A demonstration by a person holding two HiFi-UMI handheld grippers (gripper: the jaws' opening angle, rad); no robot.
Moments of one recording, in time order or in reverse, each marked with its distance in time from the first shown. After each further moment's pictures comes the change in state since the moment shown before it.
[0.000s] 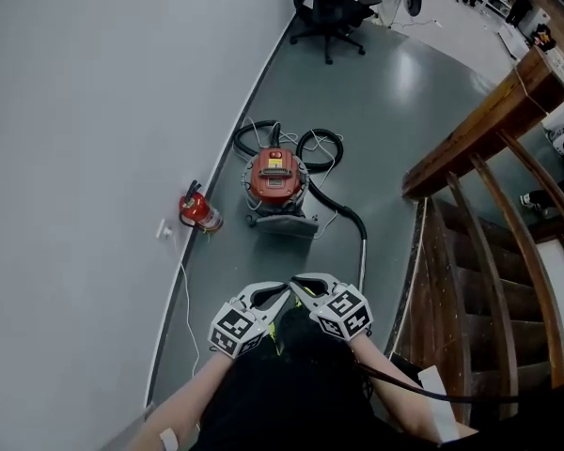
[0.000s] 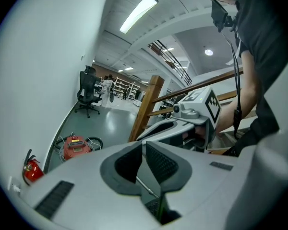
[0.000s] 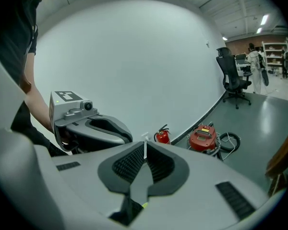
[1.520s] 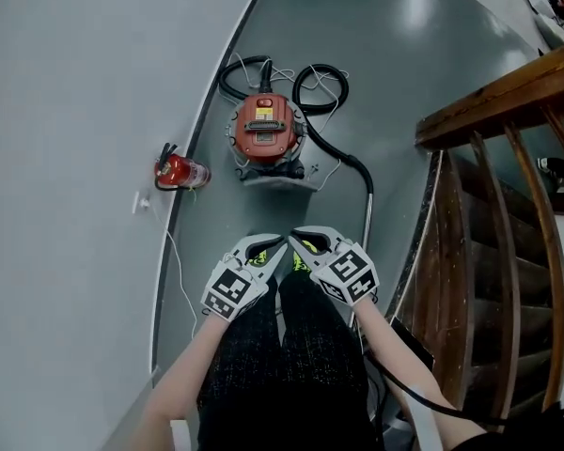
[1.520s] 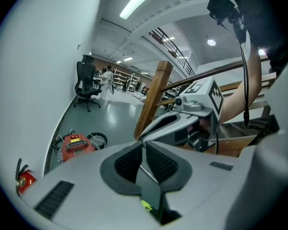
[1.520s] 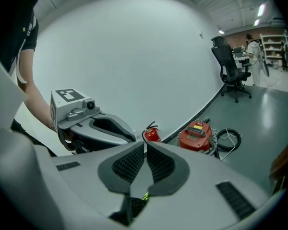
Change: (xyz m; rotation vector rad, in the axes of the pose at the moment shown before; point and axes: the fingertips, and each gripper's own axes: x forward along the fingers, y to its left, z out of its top) left arm 0.100 0.097 -0.017 0.036 0.091 -0.004; right arm 0.058 -0.119 -0.006 0.029 0.026 0.006
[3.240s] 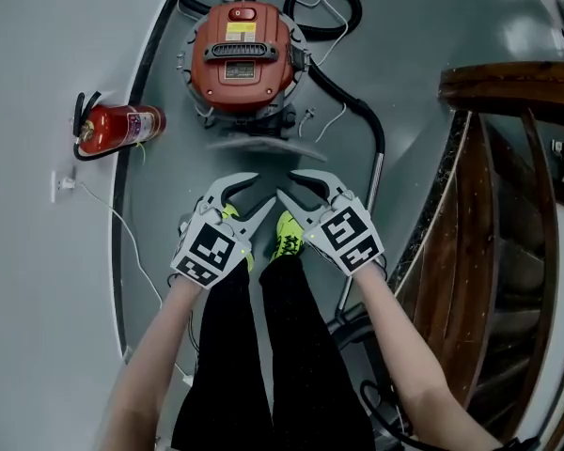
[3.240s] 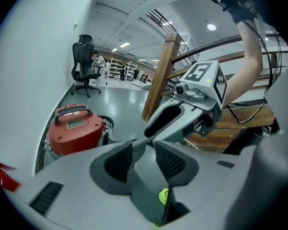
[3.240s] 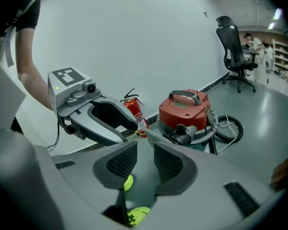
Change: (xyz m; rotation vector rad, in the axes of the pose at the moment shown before) left arm 0.144 0.134 -0.160 0.066 0.141 -0.005; right arm 0.146 -0.153 -0.138 -0.078 0.187 -0.049
